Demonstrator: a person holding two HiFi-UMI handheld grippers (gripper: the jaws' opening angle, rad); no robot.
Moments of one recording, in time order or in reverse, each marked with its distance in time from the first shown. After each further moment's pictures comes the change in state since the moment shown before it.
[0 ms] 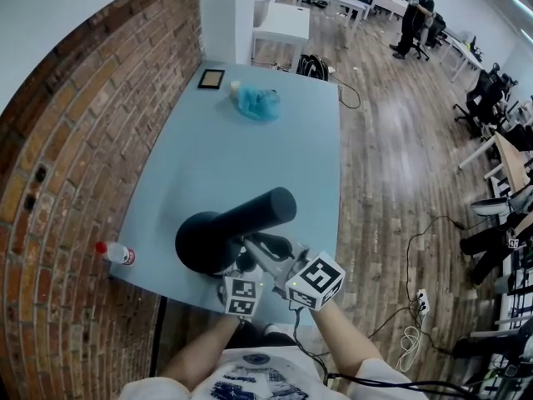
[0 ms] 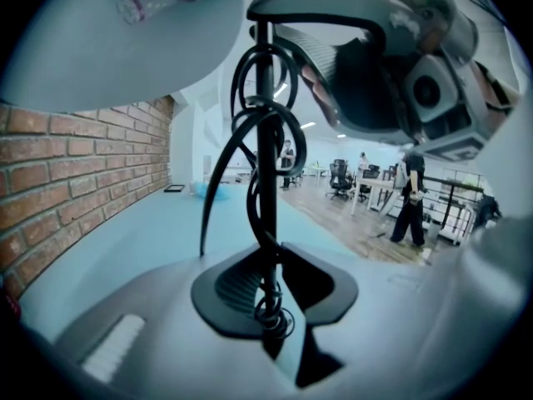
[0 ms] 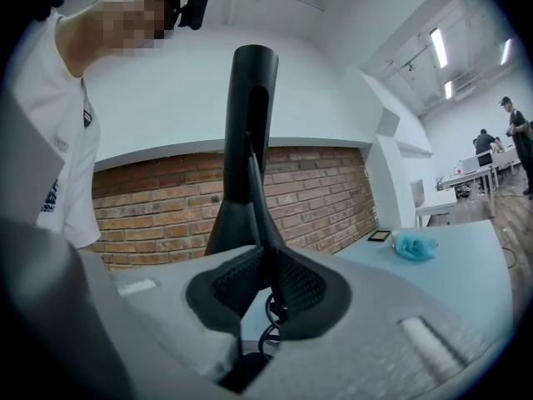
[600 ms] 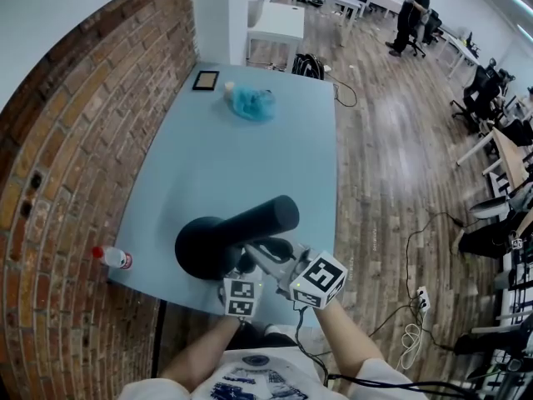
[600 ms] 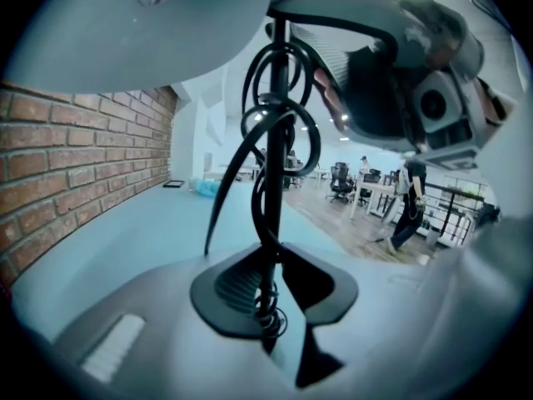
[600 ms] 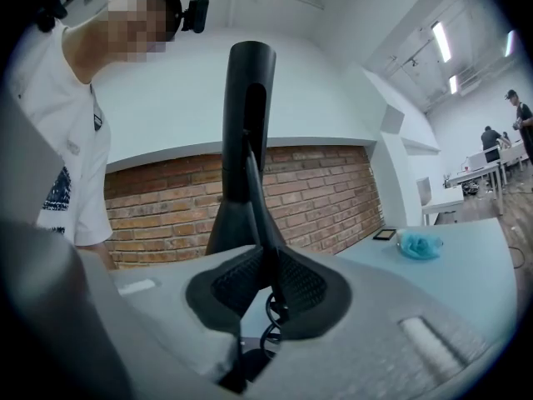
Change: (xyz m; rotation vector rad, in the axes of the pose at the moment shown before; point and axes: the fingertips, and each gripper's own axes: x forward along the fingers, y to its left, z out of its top) left arm 0.007 -0.009 -0.001 -0.049 -0.001 -0.007; right arm -0.014 -0.004 -0.003 -0.005 0.001 0.052
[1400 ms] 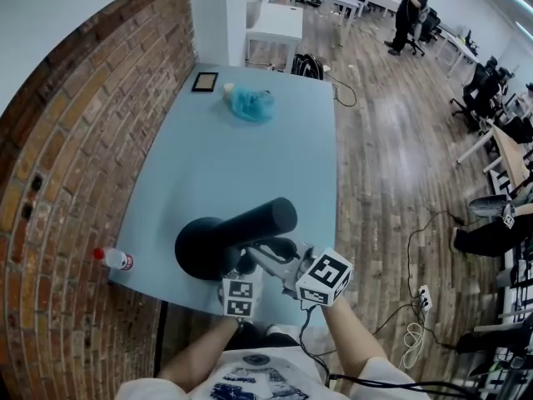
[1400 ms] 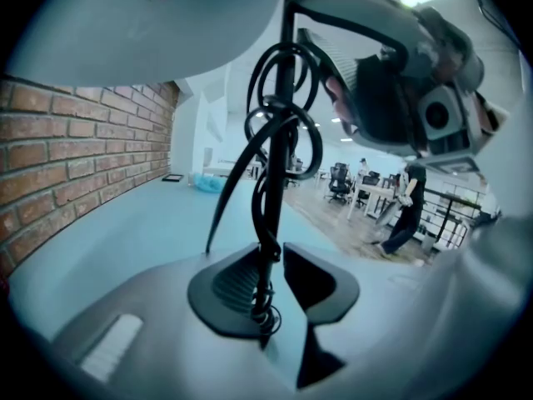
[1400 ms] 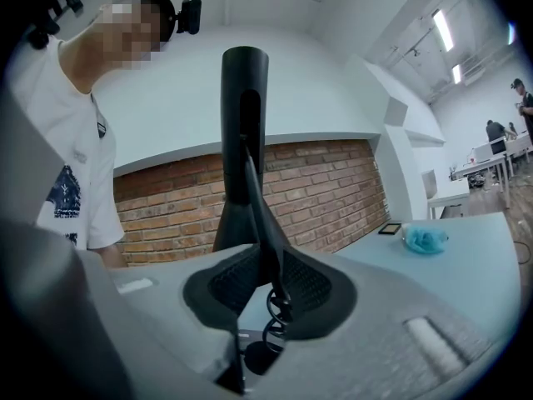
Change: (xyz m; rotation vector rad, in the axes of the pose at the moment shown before) left arm -0.002 0.001 -0.002 -0.046 0.023 -0.022; right arm -0.005 0.000 -0.001 0.021 0.030 0.047
